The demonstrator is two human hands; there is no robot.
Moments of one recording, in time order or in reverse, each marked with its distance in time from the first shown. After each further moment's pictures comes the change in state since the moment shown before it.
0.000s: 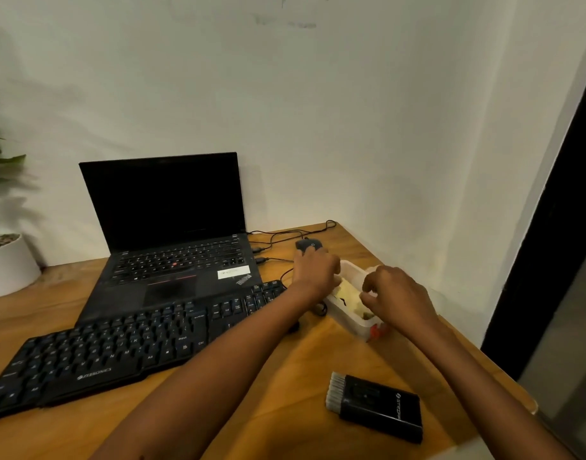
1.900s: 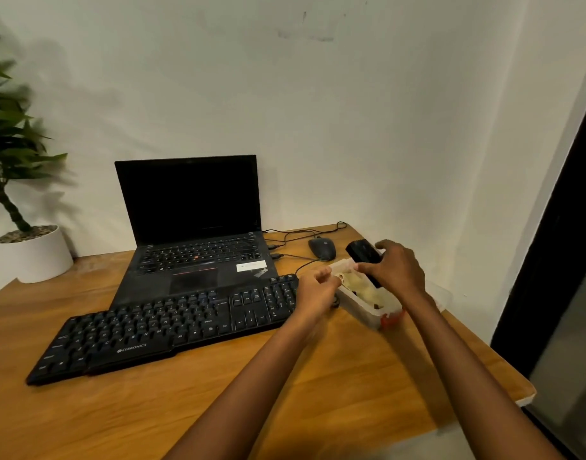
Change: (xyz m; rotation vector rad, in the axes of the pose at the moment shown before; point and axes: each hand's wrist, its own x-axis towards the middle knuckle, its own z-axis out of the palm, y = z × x) left_hand -0.083 0.010 -0.018 -1.286 0.095 -0.579; right_hand 0.026 -0.014 0.002 0.325 0.142 0.227
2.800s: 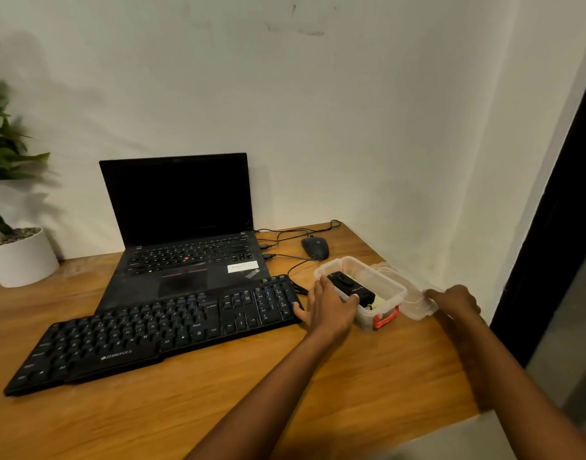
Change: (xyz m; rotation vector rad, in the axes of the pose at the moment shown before) left_hand 0.010 -0.028 0.041 0.633 -0.017 0.037; right_hand 0.033 0.148 0.010 0.124 -0.026 0.614
